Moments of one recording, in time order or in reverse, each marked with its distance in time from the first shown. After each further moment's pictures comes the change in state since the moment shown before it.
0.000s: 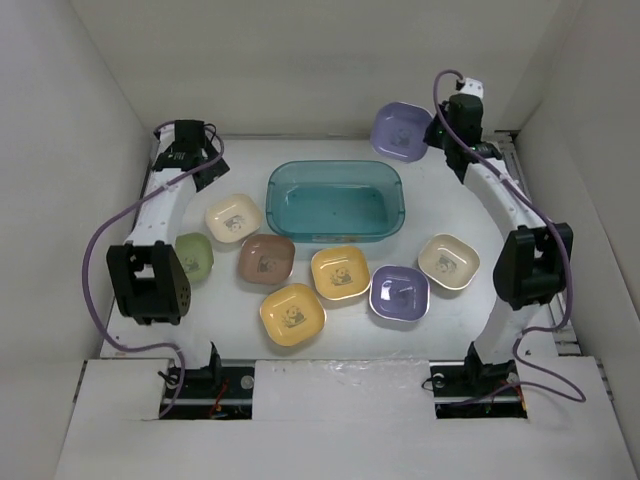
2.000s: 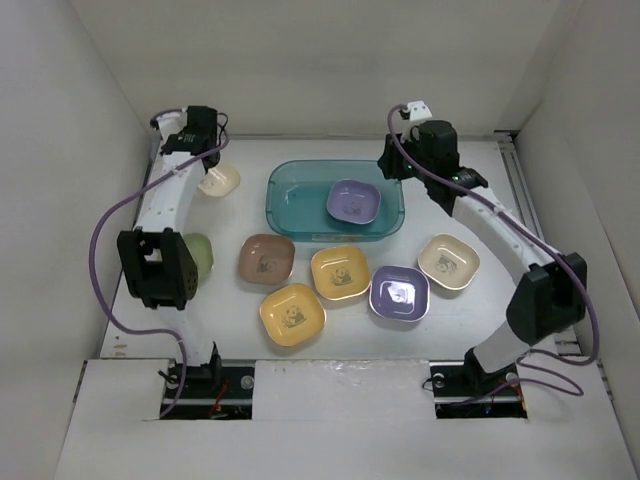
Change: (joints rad) left arm -0.034 0.195 0.221 -0.201 -0.358 -0.078; right arm 0.251 -0.219 -0.212 -0.031 -0.220 -0.235
